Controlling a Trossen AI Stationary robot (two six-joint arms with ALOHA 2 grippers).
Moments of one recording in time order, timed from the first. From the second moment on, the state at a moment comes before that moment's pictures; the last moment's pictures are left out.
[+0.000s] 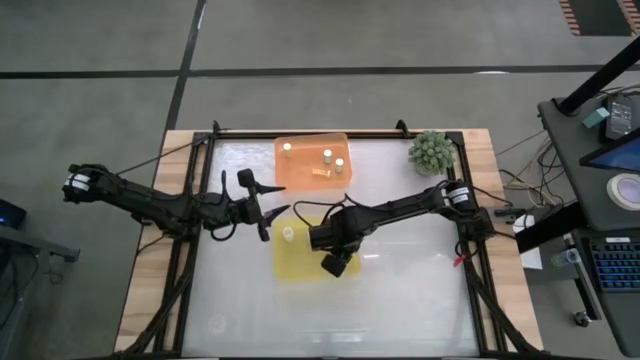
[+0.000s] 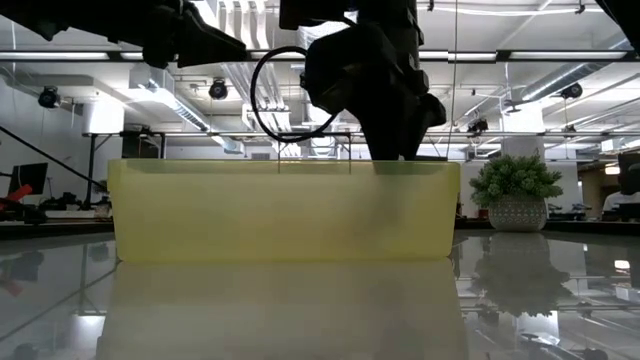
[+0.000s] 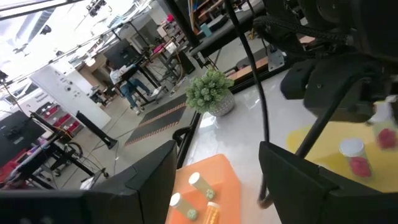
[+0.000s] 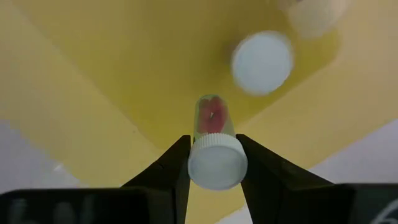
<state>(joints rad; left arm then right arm) -0.18 0.95 0.48 0.38 -0.56 0.54 0.16 2.12 1.78 -1.18 -0.09 0.74</state>
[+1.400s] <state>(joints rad) -0.18 0.94 0.48 0.42 -0.56 0.54 0.13 2.02 1.78 -1.15 -0.09 0.76</state>
